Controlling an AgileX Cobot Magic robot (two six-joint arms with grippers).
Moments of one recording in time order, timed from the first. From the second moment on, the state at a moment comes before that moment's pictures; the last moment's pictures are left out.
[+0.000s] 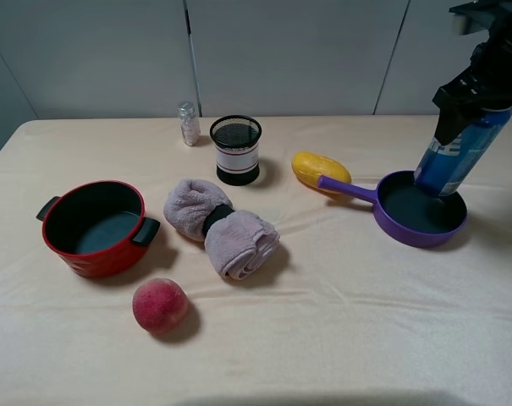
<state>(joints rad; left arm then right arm) -0.01 0.00 -0.50 -0.06 1.06 0.14 0.11 1.71 -1.37 -0.01 1.09 -0.28</state>
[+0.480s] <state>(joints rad) -0.01 0.00 -0.50 -0.06 1.06 0.14 0.11 1.83 -1.37 -0.01 1.05 -0.28</state>
